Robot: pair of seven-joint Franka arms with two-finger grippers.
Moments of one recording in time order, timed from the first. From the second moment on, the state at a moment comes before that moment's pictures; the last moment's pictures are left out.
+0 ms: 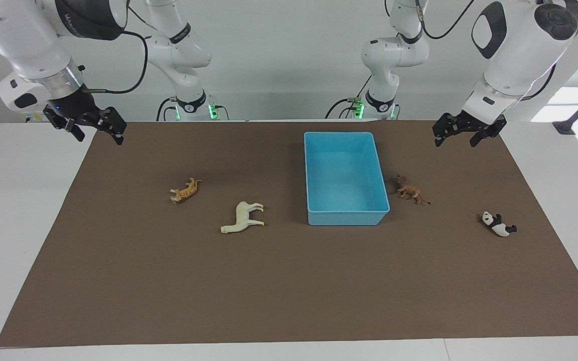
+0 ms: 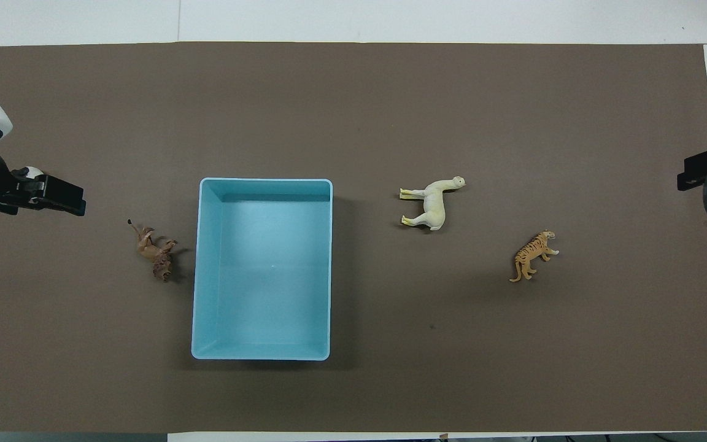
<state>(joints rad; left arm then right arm) 0.01 -0.01 -0.08 -1.67 0.00 1.57 0.03 -0.13 0.02 0.04 -1.56 -0.02 1.53 0.04</state>
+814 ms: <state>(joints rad) -0.03 0.01 -0.10 -1.67 0.03 1.55 -0.07 -0.14 0.01 0.04 -1.56 -0.02 1.53 0.06</state>
